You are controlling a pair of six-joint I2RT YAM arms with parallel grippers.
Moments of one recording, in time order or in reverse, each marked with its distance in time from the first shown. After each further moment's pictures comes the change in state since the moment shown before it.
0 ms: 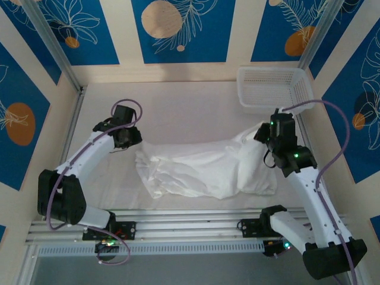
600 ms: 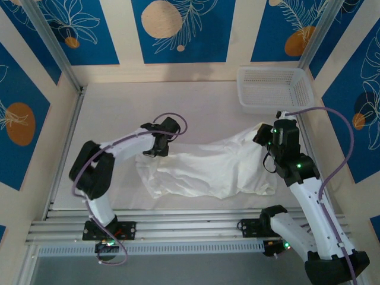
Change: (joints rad) left arm -0.372 0.368 0.159 -0.127 -0.303 0.047; right arm 0.021 -0.093 -0.033 0.078 -0.044 0.036
